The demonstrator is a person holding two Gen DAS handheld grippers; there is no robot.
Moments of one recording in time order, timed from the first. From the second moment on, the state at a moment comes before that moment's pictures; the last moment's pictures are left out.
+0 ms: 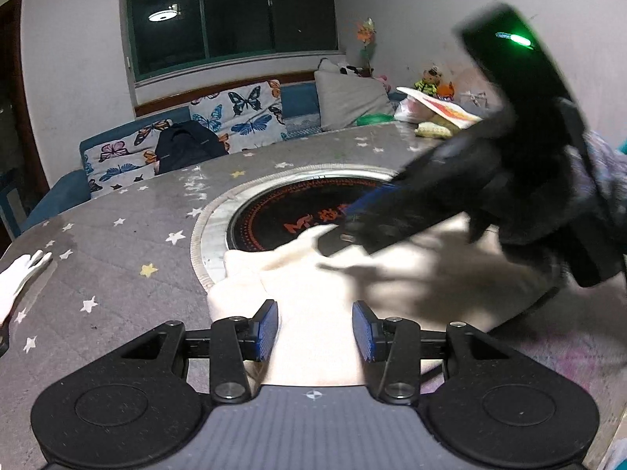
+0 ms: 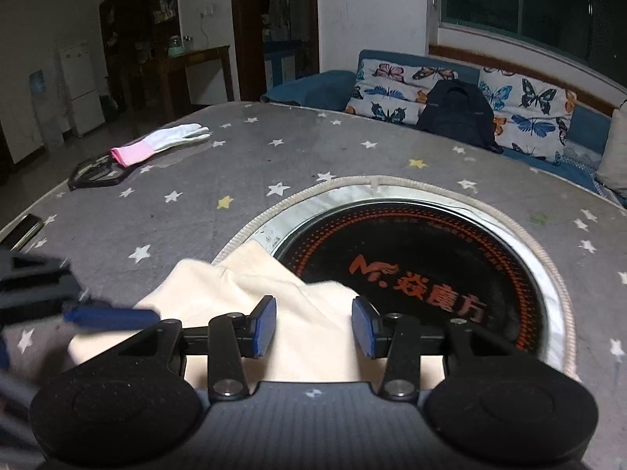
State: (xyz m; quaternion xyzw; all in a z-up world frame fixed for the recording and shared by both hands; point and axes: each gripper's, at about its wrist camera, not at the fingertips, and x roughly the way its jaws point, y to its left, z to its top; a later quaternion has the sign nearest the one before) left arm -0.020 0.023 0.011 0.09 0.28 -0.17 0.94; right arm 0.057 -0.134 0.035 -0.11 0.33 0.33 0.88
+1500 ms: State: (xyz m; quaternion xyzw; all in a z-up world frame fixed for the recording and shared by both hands) left arm -0.020 0.038 0.013 -0.04 0.36 -0.07 0.93; right arm -0.001 -0.201 0.010 -0.05 0.31 0.26 0.91
